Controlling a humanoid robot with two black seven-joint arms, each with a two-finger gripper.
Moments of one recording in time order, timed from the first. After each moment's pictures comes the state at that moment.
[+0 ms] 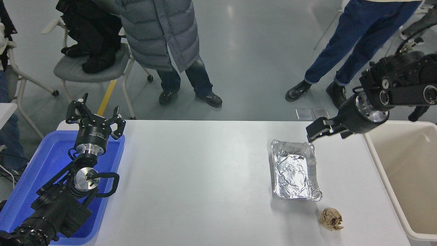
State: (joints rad) left arm -0.56 0.20 -1.04 -0.55 0.04 -0.40 -0.48; right arm 1.92 -0.27 -1.38 1.28 -0.35 0.37 0.25
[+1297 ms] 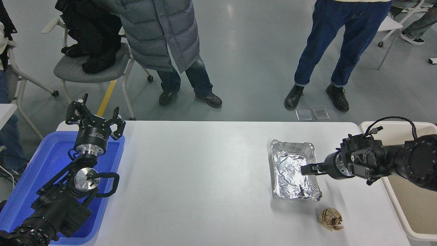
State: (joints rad) left arm -0.56 0.20 -1.04 -0.55 0.04 -0.40 -0.48; right arm 1.13 -0.17 -1.20 0.59 -0.36 0.19 0.22
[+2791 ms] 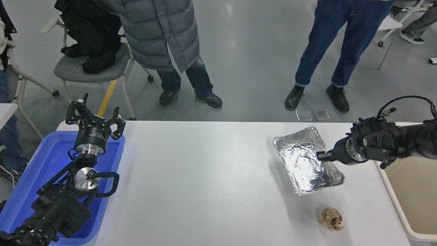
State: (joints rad) left arm -0.56 0.20 -1.04 -0.55 0.04 -0.40 -0.48; right arm 1.61 -0.37 -1.28 1.06 -0.49 0.21 0.21
